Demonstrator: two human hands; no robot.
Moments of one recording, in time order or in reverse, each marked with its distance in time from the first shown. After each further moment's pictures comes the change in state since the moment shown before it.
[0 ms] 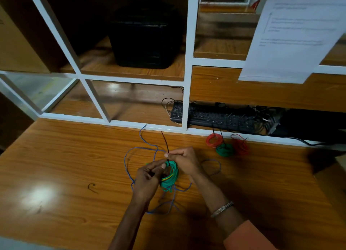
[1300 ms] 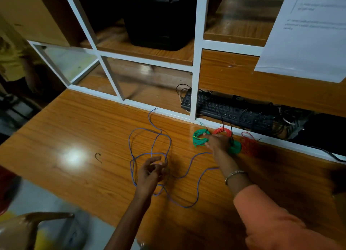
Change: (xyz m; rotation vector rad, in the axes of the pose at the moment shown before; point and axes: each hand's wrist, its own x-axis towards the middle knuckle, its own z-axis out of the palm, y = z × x) left_hand -0.039 -0.039 0.050 -0.080 0.338 -0.213; right_hand 0.095 0.064 -0.103 0.110 0.324 0.483
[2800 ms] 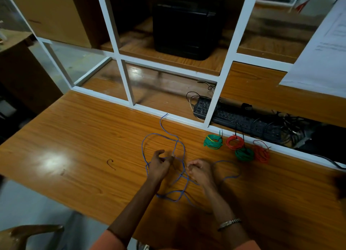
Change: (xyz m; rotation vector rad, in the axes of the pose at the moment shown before) left_hand 0.094 0.012 -0.051 0.284 -0.035 -0.066; right_hand -0.111 0.085 0.090 -0.244 -0.249 -0.254
